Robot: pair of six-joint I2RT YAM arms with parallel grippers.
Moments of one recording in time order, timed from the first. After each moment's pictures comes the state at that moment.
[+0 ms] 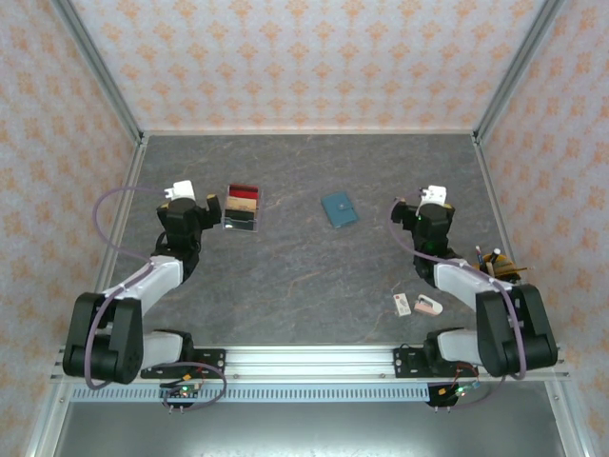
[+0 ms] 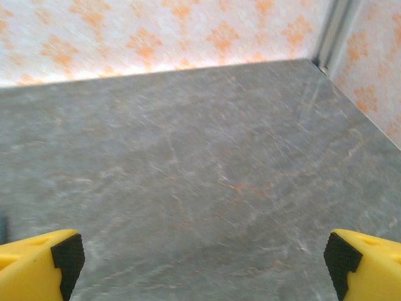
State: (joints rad) left arm -0.06 1.24 0.53 0.28 -0.34 -0.18; right arm 0.17 1.27 0.48 0.43 0.30 0.13
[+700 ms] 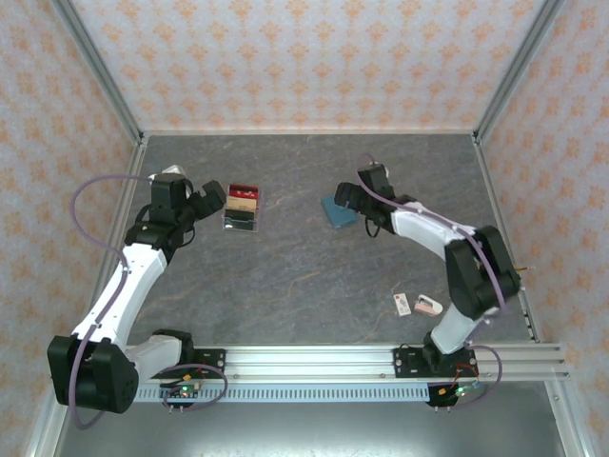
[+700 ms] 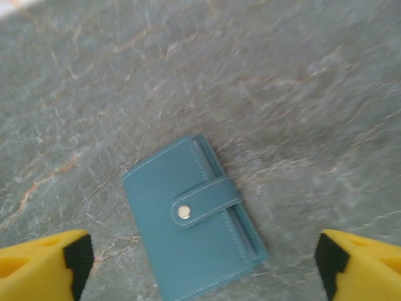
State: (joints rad) left arm -0.06 1.11 0.90 -0.45 -0.05 -0.56; right arm 0.43 1.71 1.10 -0.21 0.11 0.62
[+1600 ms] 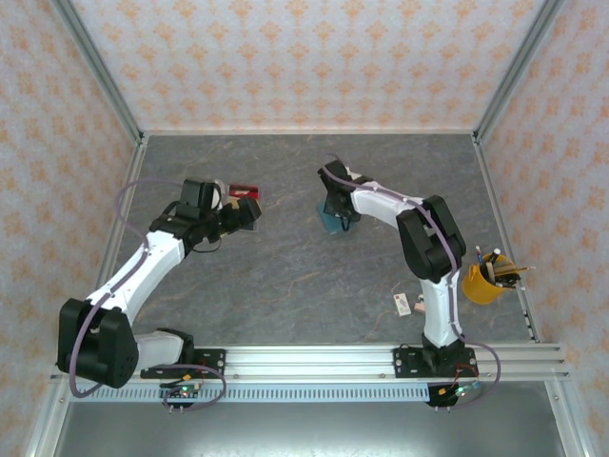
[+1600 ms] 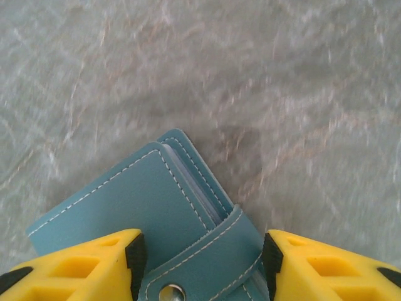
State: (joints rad) left arm -0.20 1.26 0.89 -0.48 0.26 -0.70; right arm 0.55 2.06 1.46 -0.57 0.24 0.75
